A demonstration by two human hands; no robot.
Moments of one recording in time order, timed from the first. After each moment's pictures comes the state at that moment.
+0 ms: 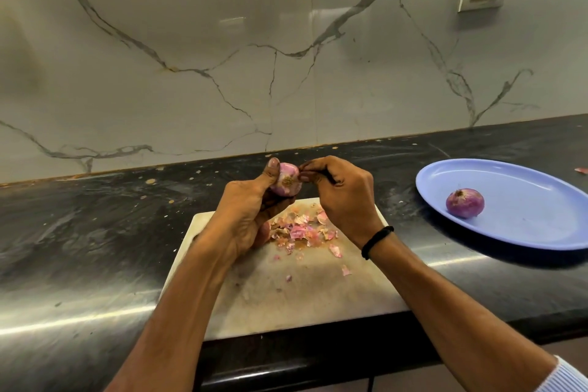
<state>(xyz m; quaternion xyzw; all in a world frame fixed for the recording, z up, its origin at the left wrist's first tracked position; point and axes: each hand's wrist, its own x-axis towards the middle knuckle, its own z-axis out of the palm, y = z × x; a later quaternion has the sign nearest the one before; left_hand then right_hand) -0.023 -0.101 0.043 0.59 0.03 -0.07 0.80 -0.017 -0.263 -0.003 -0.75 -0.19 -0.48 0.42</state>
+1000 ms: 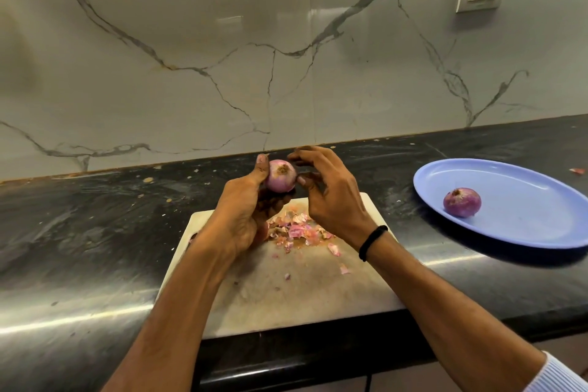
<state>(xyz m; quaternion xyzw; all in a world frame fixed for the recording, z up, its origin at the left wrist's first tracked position) -0.026 -0.101 0.047 0.59 0.05 -0.08 0.80 -0.016 -0.255 -0.001 -0.79 -0.23 -0.40 0.40</state>
